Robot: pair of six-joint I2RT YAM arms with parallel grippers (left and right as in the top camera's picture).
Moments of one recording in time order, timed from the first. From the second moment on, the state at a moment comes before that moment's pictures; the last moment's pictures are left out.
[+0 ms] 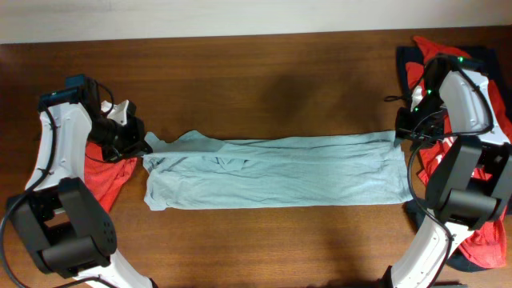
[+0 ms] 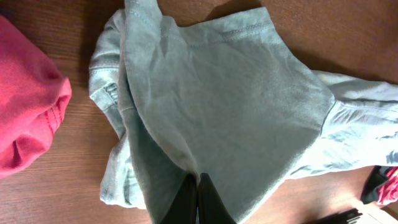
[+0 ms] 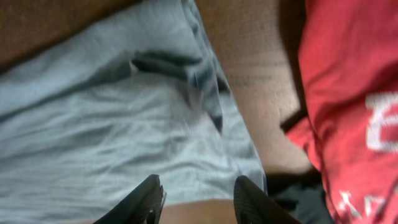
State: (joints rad) left arm 0.25 1.91 1.55 -1.24 0.41 0.00; right arm -0.28 2.12 1.78 -1.40 -0.04 0.07
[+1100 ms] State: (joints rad) left arm 0.25 1.91 1.55 -1.23 0.41 0.00; right arm -0.28 2.21 1.76 -1.25 -0.05 0.05
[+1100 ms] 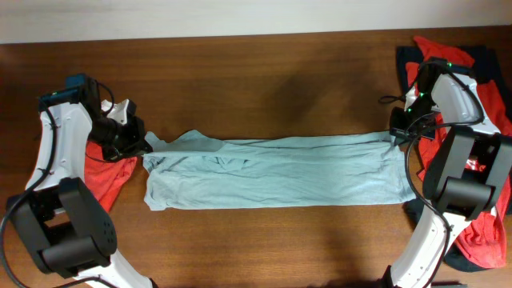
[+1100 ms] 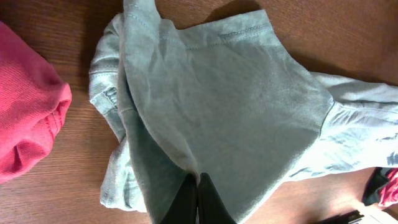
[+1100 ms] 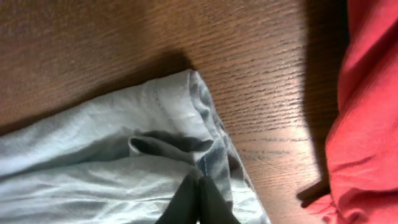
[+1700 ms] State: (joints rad) left arm 0.25 1.91 1.55 -1.35 0.33 0.00; right arm -0.30 2.21 1.76 -1.47 0.04 0.05
